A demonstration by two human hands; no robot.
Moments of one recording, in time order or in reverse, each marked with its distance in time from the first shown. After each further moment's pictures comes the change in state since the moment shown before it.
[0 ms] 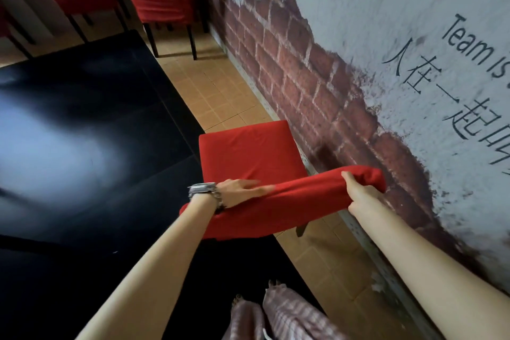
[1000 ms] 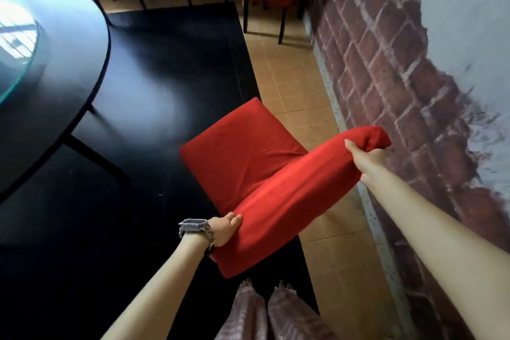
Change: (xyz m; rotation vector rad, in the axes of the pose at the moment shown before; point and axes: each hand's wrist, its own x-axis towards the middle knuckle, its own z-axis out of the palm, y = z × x) left_hand -0.046 -0.135 0.095 -0.252 0.067 -0.447; right_hand -0.042 -0.096 0.126 -0.021 -0.330 -0.483
